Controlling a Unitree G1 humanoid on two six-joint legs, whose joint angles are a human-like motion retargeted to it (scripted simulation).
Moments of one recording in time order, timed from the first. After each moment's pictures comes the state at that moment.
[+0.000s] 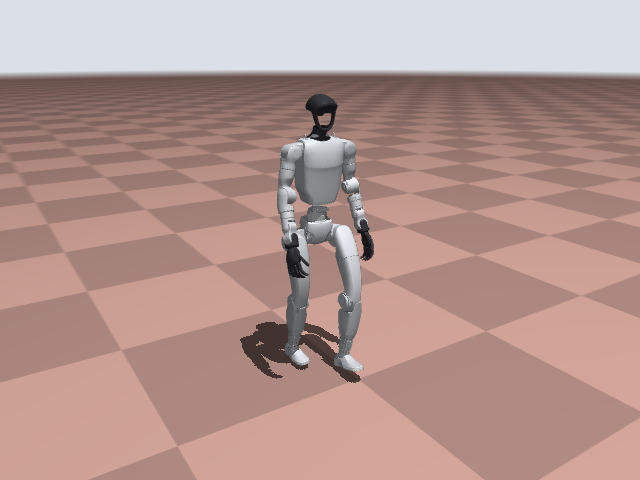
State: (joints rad) left arm 0.04 0.19 -0.16 1.17 -0.12 -0.07 0.03; right arm -0.10 -0.22 0.26 1.17 0.02 -0.05 -0.06; waist 0.08 0.01 -0.07; left_leg -0.58 0.02 0.10 0.55 -0.39 0.02; right_leg -0.11 0.10 0.01 0.32 -0.43 0.03
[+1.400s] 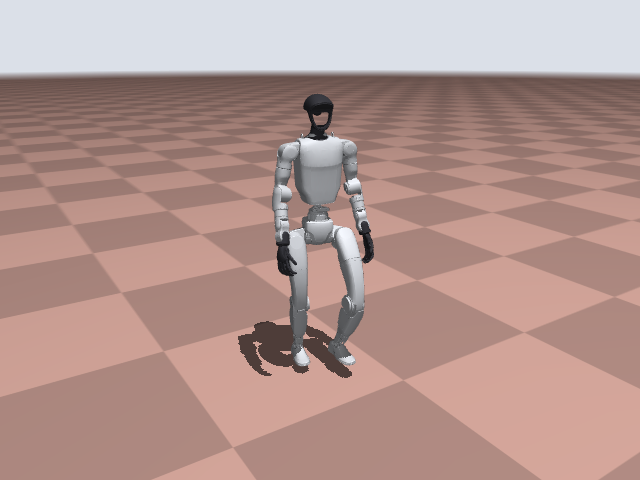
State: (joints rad) left arm 0.03 0.17 -0.17 1.20 -0.14 -0.05 0.02; right arm -0.03 -0.23 0.28 1.17 0.02 -0.04 -0.06; waist 0.12 0.04 -0.05; left_leg -0.55 0.12 0.16 0.96 -0.50 0.07; right_leg -0.11 0.09 -0.04 0.41 -0.46 -0.01
